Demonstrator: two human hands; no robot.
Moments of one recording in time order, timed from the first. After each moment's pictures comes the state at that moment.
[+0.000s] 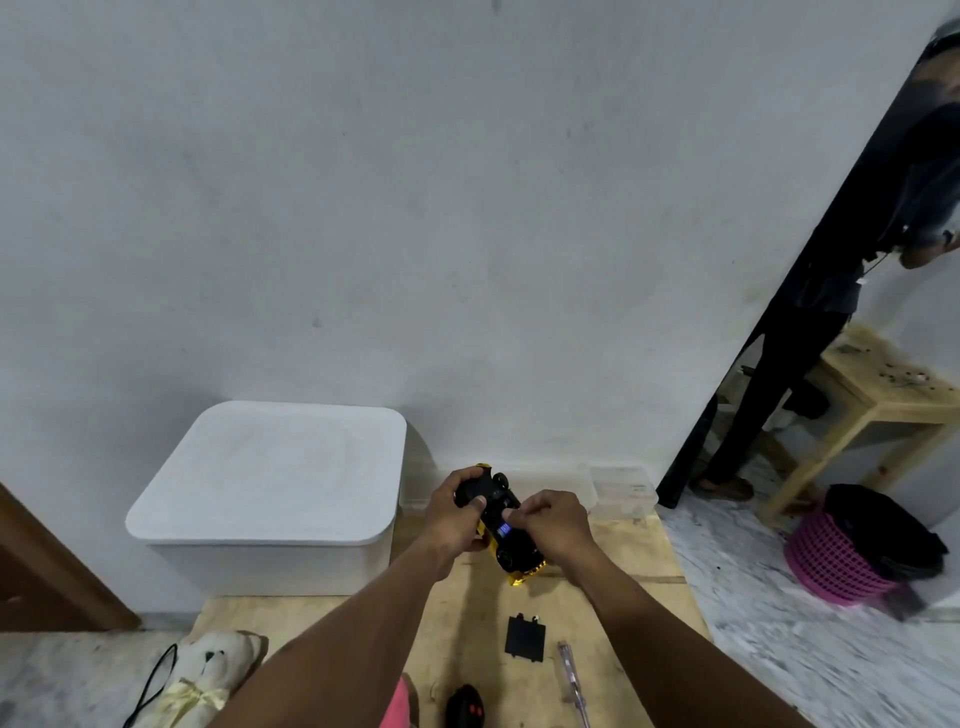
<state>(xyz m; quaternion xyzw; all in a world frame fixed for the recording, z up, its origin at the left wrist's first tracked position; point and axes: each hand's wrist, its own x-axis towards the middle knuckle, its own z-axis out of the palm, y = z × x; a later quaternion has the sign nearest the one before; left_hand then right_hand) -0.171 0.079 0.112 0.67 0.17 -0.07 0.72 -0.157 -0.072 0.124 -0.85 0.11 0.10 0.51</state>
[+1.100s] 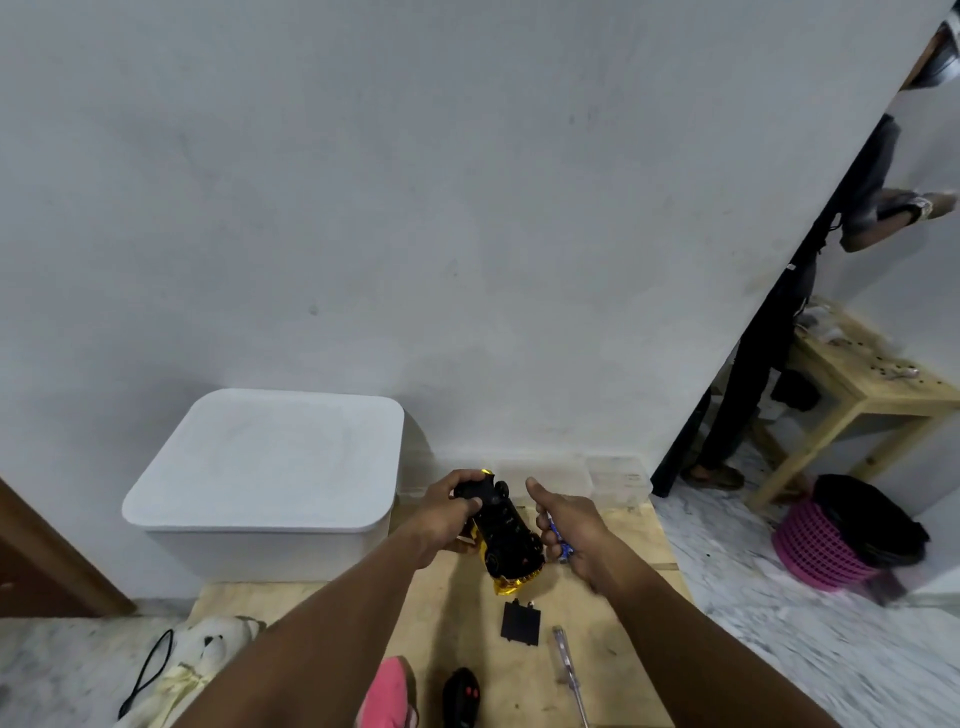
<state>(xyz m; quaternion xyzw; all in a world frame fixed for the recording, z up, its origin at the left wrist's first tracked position) -0.171 0.097 0.103 0.70 0.14 -0.17 0.68 -0.163 -0.094 0.130 -0.69 0.21 0.22 0.66</state>
